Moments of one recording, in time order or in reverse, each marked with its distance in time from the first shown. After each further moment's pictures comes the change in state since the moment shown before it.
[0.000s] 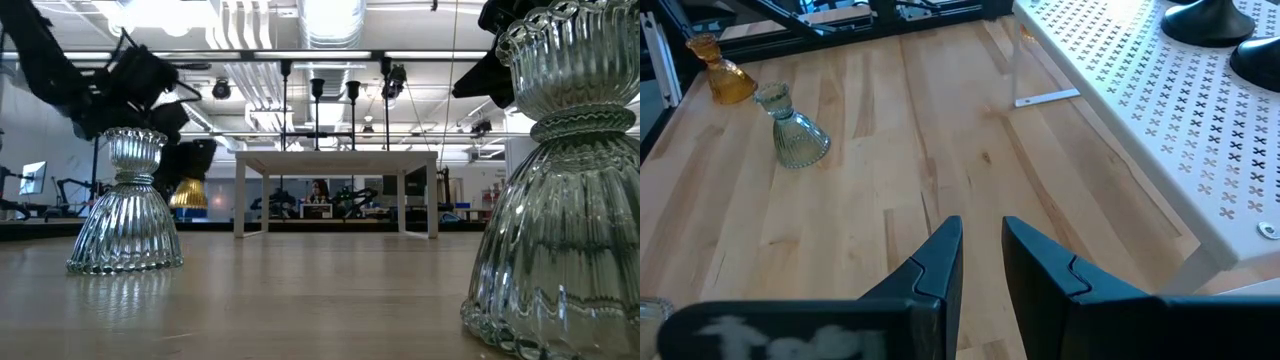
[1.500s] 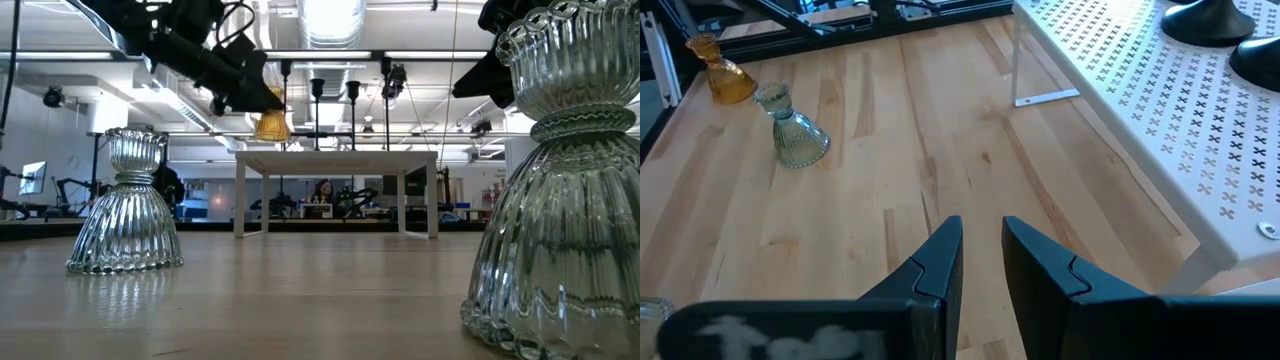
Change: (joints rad) left arm 0.024 0.000 0.525 -0.364 0.637 0.252; right arm 0.000 0.000 0.000 0.000 0.000 0.000
